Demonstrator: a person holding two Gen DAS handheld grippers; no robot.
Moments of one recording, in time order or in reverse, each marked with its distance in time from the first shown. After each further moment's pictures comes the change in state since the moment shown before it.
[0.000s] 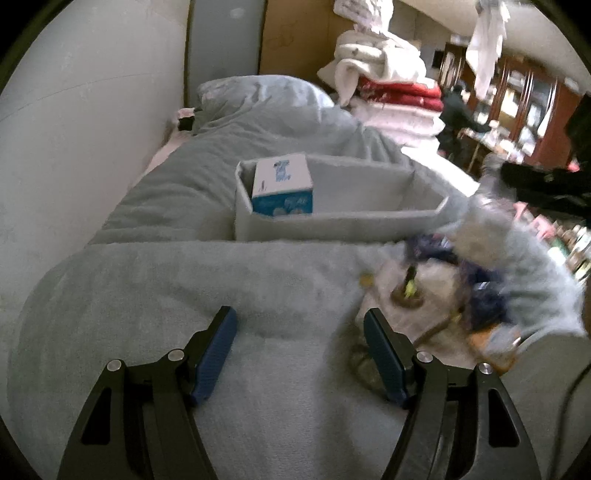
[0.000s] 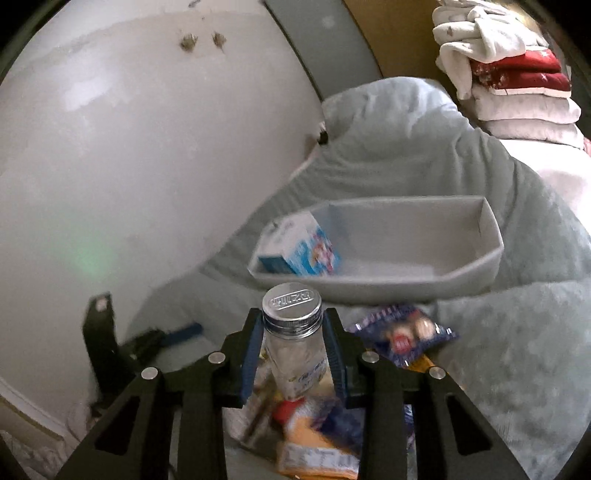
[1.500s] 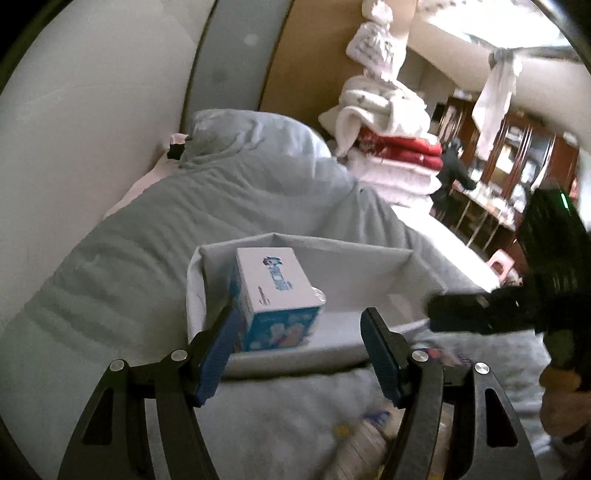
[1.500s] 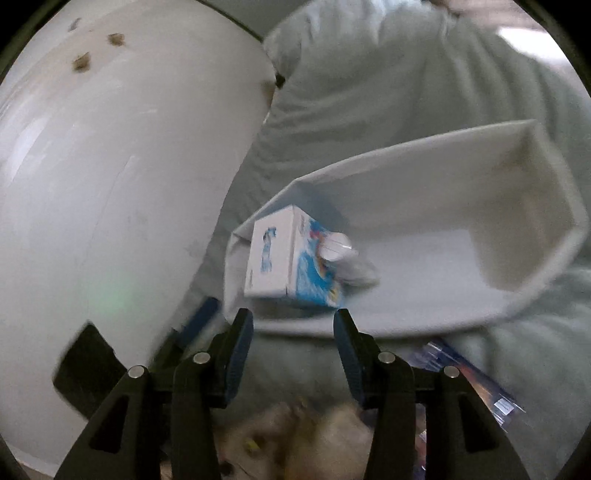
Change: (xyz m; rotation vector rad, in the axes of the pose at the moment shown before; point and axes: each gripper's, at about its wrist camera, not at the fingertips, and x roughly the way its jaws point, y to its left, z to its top) left arm 0.055 -0.008 0.066 -0.093 -0.175 -0.074; right arm 0.078 -0.050 0.054 0.310 0.232 0.051
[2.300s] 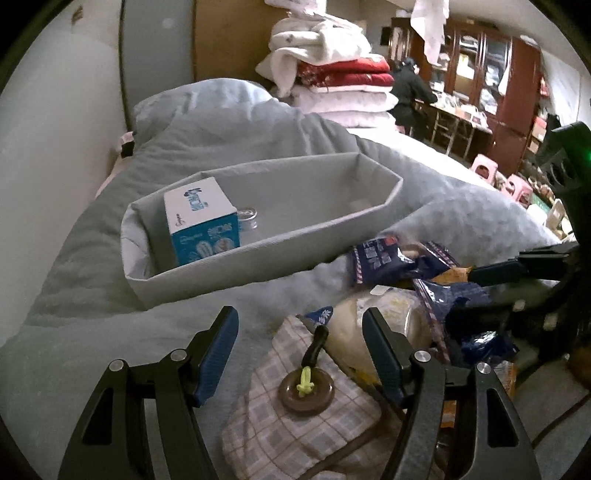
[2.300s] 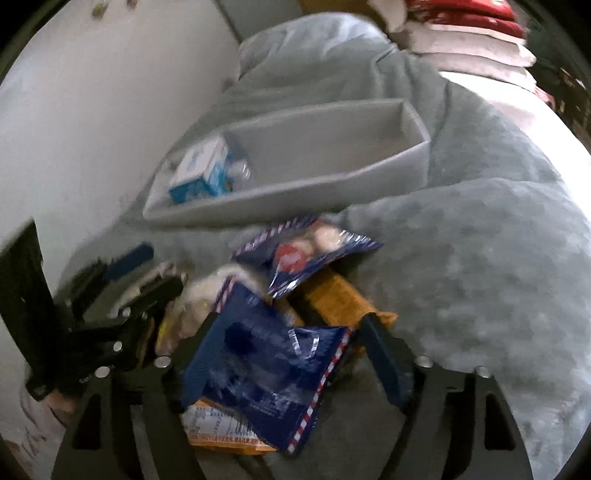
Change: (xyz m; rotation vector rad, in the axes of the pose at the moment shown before) left arm 0.012 -0.065 -0.049 0.308 0.224 0.004; right arm -0.047 -0.023 -0.108 -0.149 -0.020 -0.346
